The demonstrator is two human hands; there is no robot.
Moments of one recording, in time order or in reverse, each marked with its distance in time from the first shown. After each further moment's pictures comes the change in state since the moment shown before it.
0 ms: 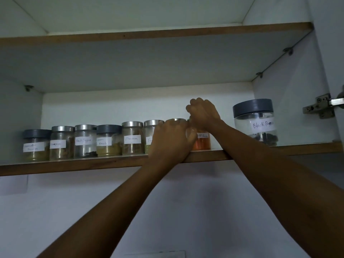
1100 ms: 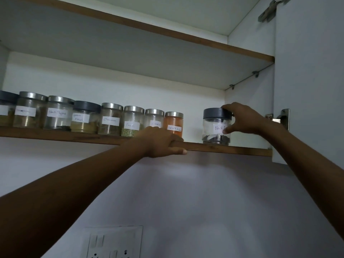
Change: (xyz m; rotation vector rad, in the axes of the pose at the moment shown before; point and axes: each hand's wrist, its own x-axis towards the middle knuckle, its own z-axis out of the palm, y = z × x) left_hand -0.009 0.000 0.000 -0.062 -0.501 0.303; right_hand -0.106 0.106 -0.113 0.199 -0.374 0.192
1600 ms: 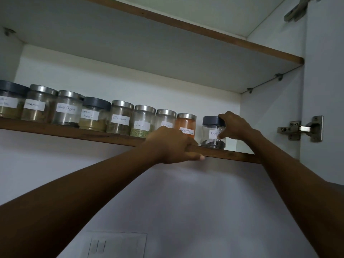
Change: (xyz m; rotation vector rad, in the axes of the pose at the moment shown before) left_hand 0.001 -0.002 0.006 0.116 0.119 0.027; right_hand 0.067 -0.013 0.069 -0.047 -0.029 0.067
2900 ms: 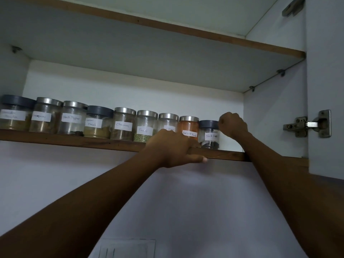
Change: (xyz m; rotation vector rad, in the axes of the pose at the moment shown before) left_hand -0.002 0.001 -0.002 0.017 -0.064 -0.054; right_hand 0.017 -0.011 0.018 0.188 0.174 0.209
